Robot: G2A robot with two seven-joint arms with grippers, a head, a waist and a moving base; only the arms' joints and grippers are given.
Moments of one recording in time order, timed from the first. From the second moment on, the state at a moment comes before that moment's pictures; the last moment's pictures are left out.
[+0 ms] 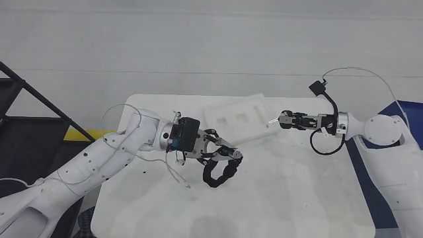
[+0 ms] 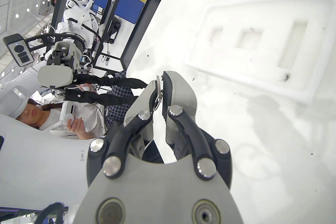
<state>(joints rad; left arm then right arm) 0.73 -0.78 -0.57 -1.64 1.30 -0.89 0.68 -0.98 -0.98 1.27 -1.33 0.17 -0.44 1.22</state>
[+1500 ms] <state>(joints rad) 0.73 -0.83 -0.58 -1.60 1.12 -0.80 0.48 -1.41 -0.92 1.61 -1.83 0.30 -0.19 1.18</state>
